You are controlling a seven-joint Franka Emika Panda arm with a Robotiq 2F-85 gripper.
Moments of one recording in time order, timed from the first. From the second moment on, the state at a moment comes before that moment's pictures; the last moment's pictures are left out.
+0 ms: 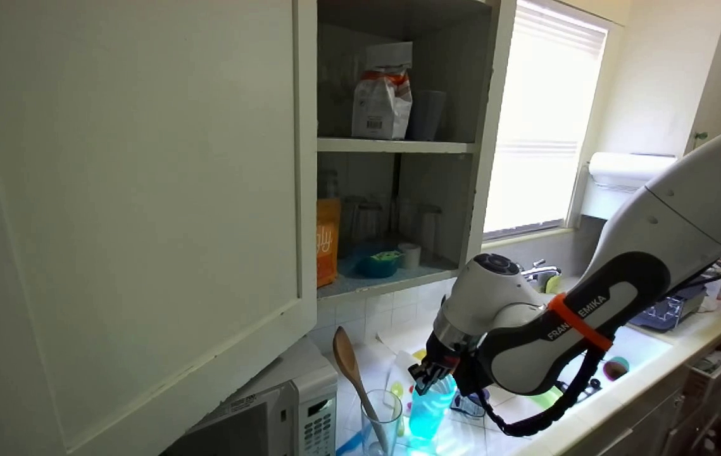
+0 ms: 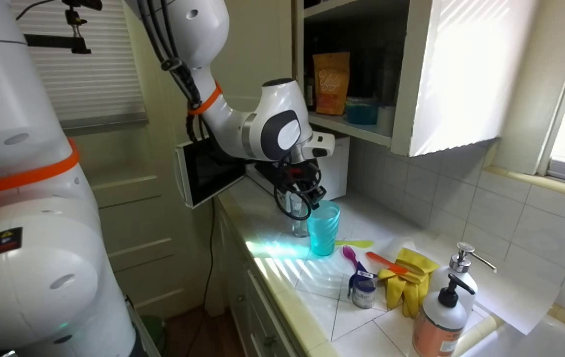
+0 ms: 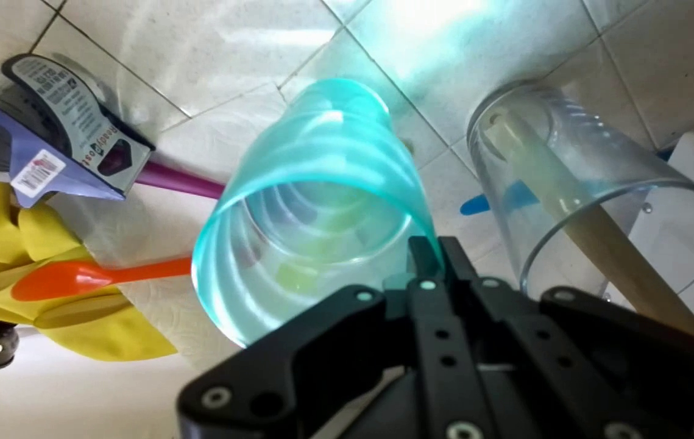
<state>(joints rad) -0.14 -0.07 0.20 -2.59 -0.14 2.89 0.46</state>
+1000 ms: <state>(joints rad) -0.14 -0.01 0.20 -2.52 -0.16 2.88 0.46</state>
